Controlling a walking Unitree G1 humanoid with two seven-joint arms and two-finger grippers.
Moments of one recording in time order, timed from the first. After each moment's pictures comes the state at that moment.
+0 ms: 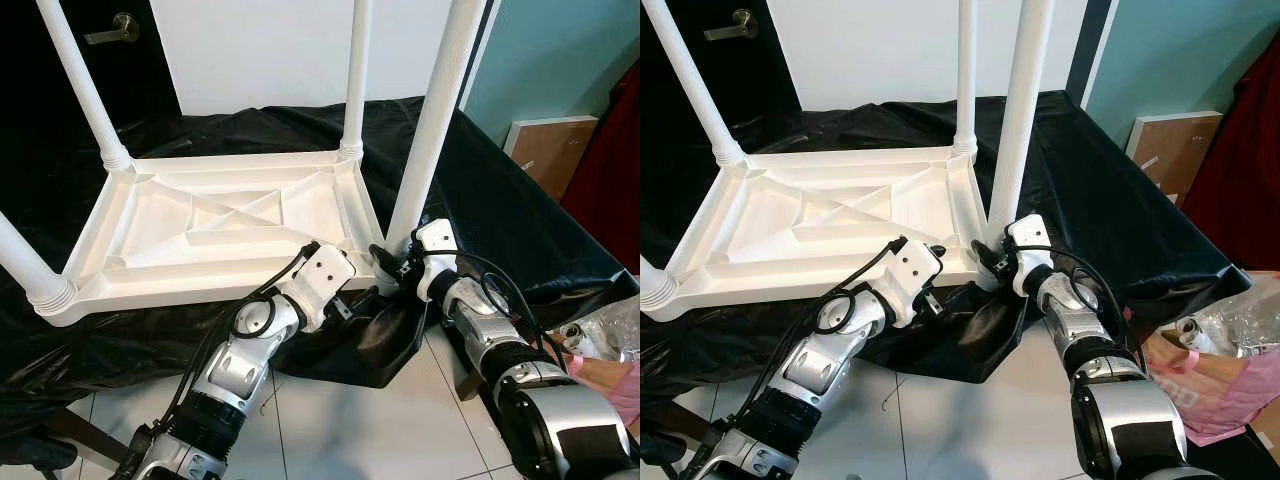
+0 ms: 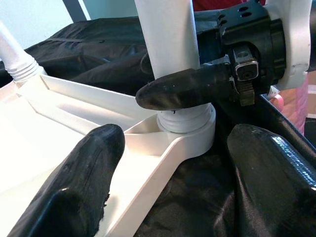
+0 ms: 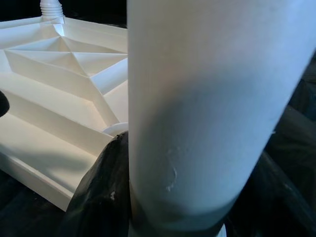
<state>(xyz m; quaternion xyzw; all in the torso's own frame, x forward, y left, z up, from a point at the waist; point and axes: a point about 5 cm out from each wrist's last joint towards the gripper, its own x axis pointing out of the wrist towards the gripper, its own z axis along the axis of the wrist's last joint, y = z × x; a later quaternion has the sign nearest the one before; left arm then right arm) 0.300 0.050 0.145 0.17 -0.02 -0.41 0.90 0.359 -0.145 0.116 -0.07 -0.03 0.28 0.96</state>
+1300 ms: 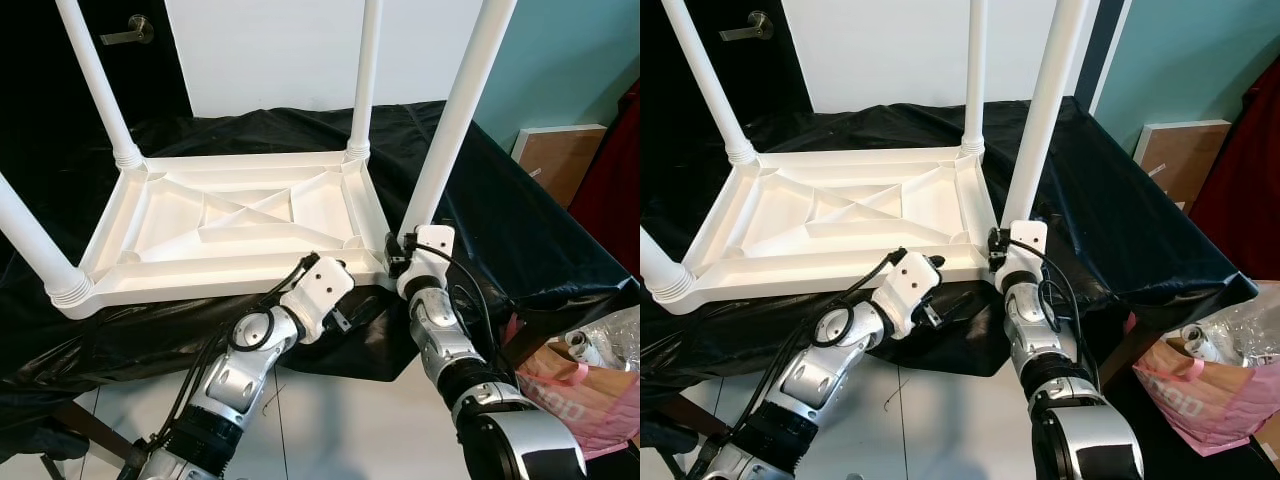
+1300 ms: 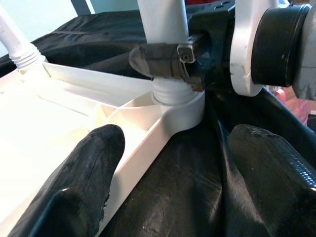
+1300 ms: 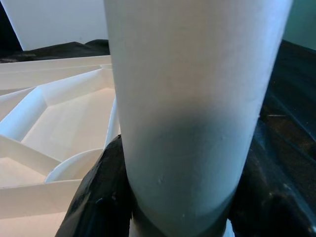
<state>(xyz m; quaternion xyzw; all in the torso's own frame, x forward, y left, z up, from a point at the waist) 0.290 0.053 0.135 0.17 -0.01 -0.41 0.90 0.355 -0.124 0.108 0.05 -0.04 -0.01 1.00</state>
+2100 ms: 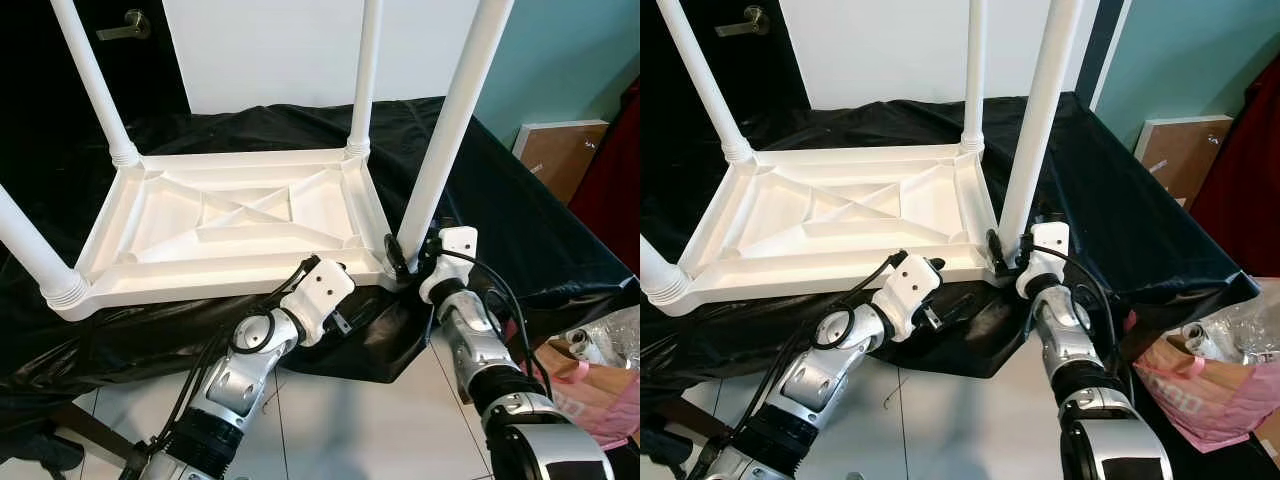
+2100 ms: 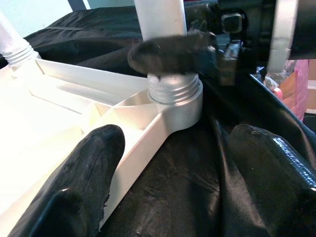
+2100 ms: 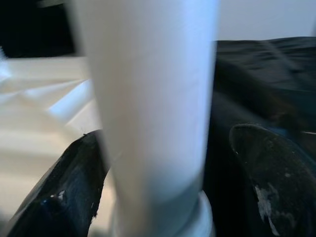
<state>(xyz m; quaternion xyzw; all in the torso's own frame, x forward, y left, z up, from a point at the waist) 0.288 0.051 0.135 0.17 -0.01 -0.41 0.90 0.347 -0.154 0.110 0.02 -0.06 0.17 0.98</state>
